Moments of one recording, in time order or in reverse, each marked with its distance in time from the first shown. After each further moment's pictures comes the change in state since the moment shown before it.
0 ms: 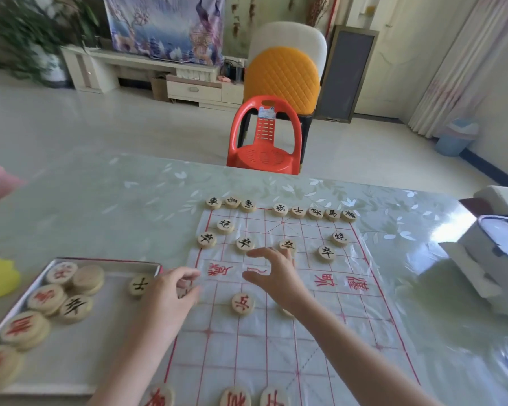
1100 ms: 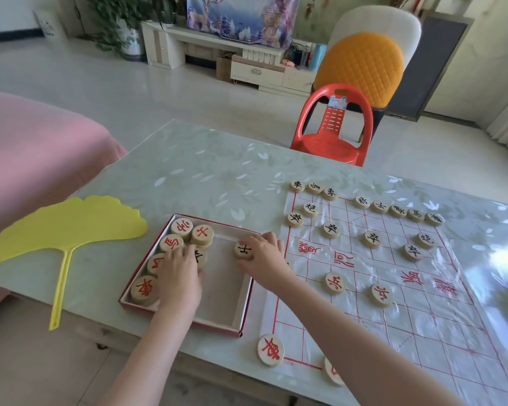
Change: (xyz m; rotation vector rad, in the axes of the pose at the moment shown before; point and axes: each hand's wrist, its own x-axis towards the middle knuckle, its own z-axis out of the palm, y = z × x) left_hand -0.012 -0.145 -0.094 0.601 0.068 -0.220; right_hand 0.006 -0.122 0.161 -0.350 -0.202 -0.224
